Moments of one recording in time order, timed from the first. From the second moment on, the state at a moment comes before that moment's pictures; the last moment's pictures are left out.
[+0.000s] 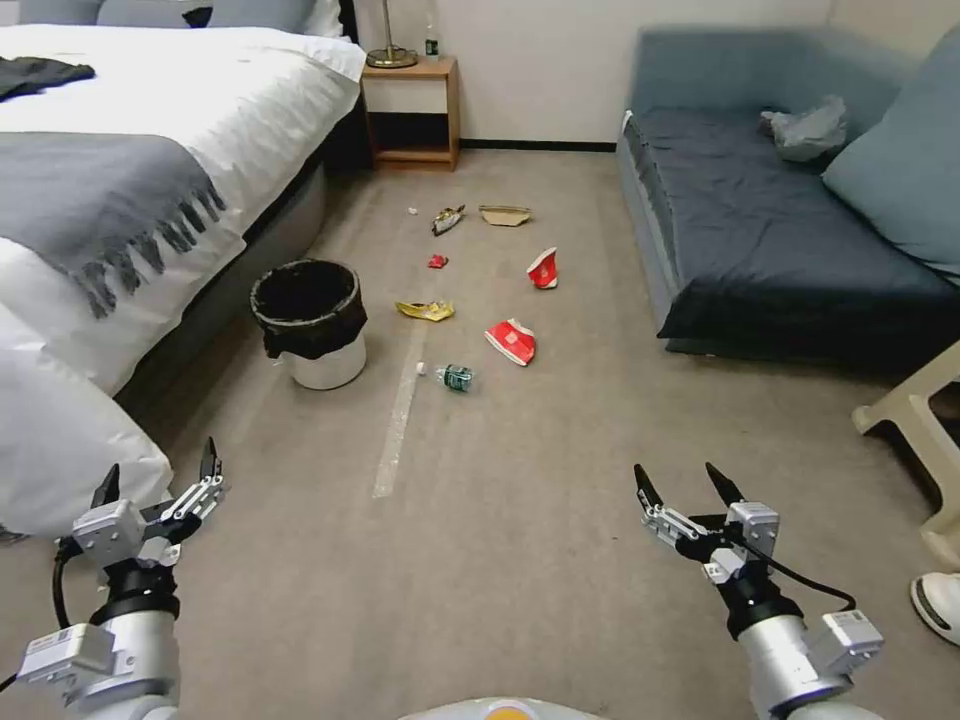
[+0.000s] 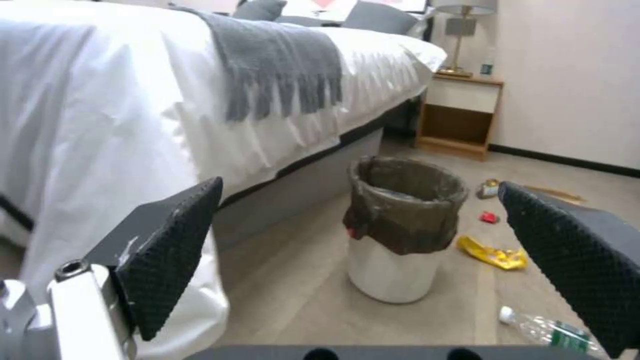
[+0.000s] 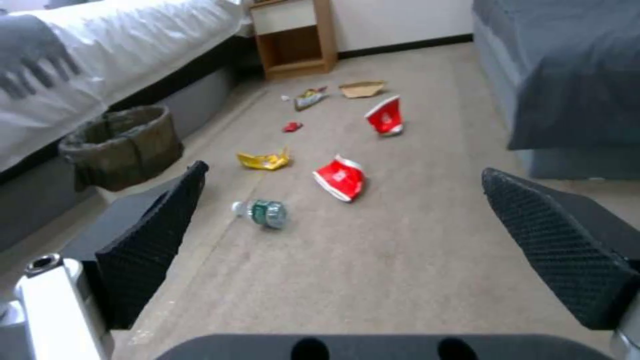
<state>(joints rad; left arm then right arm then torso) 1.80 -1.55 -0.90 -2.24 -0.35 -0.11 -0.04 -1.85 1.39 0.64 2.24 0.38 0.00 -0.15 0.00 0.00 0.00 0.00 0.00</state>
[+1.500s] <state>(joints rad) 1.78 -1.53 -0.91 -2.21 -0.36 -0.10 -0.03 -1.81 1.42 0.63 2.20 0.37 0.07 -0.16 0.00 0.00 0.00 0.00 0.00</state>
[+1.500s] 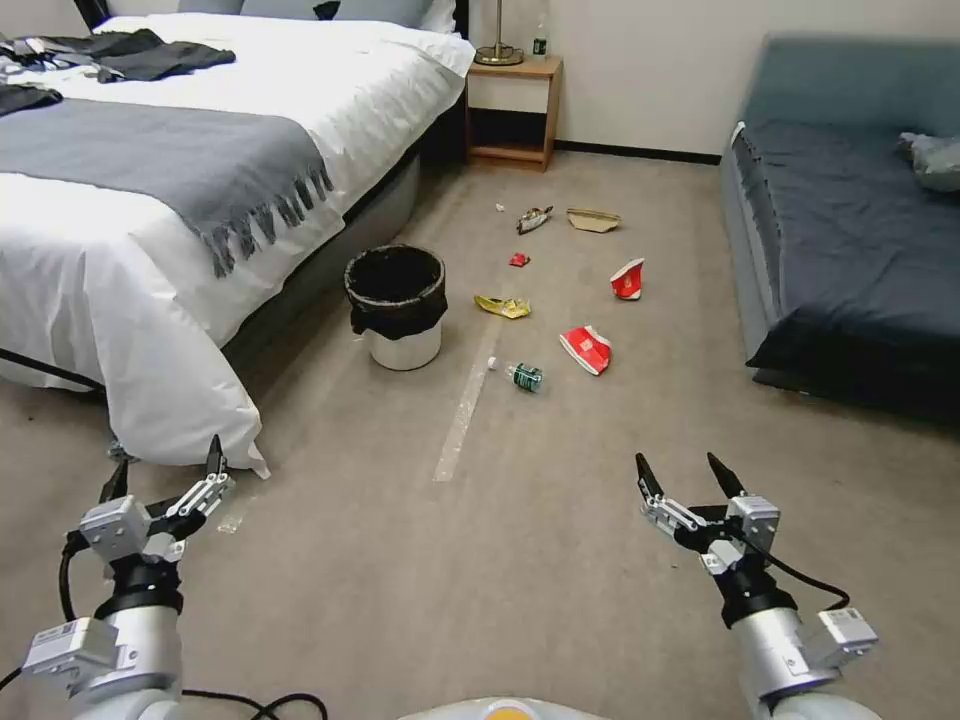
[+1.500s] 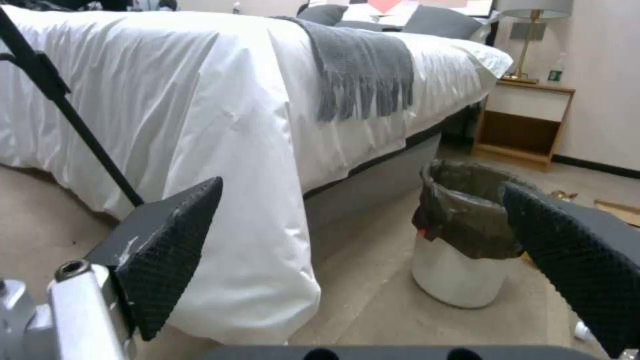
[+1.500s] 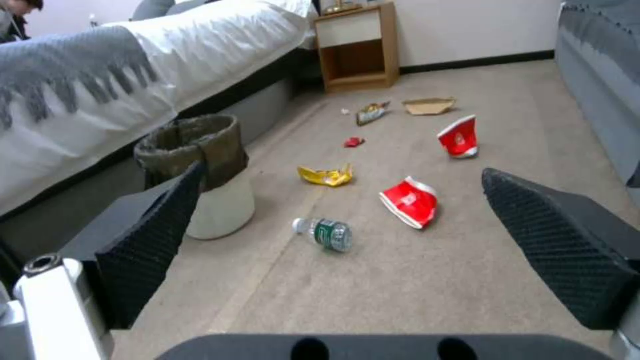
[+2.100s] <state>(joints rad) 1.78 -1.52 -0.91 -2.21 -0.37 -0.10 -0.03 -1.80 1.43 0.63 2.18 0.37 0.09 -0.18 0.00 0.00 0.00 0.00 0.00</state>
